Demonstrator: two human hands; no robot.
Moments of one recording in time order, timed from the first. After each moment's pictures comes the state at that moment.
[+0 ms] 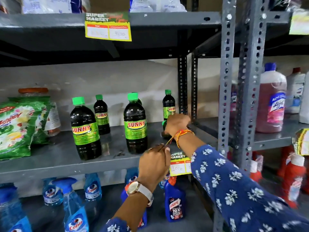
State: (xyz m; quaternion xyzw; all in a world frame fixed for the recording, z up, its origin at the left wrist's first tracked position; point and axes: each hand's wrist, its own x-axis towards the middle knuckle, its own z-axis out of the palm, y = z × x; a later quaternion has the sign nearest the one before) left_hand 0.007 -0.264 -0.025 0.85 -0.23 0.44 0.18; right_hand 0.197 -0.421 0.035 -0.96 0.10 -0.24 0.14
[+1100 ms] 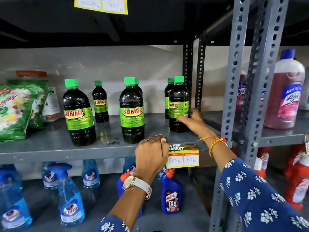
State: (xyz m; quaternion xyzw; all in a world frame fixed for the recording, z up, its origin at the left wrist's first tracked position) left_hand 0.008 -0.274 -0.032 0.83 -0.16 0.50 0.17; right_hand 0.084 -0.441 0.029 -0.81 -0.03 -0.21 0.54
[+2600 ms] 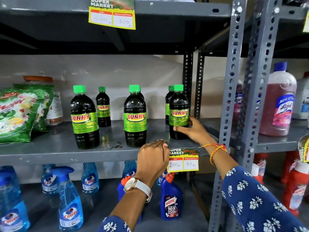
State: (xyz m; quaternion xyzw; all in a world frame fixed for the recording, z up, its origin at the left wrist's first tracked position) left_hand 0.011 -0.269 -0.036 0.86 -0.19 0.44 0.18; right_hand 0.057 -0.438 0.032 -0.83 -0.08 -0.19 0.52
